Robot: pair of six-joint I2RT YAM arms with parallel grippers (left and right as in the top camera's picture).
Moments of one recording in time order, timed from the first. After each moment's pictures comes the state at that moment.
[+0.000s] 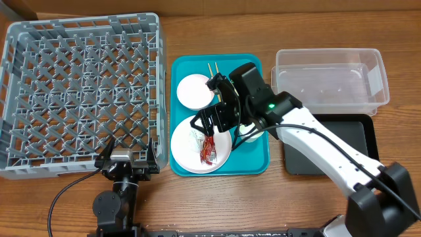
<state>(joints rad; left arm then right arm) 0.10 0.02 0.02 -0.08 0.12 -0.02 0.60 1.68 1.27 -0.51 -0.55 0.29</state>
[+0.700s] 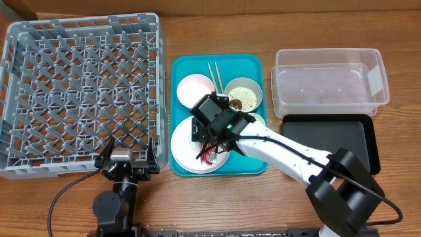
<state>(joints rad) 0.10 0.02 0.02 -0.08 0.12 -0.02 0.83 1.85 1.27 -0.55 0.10 0.82</state>
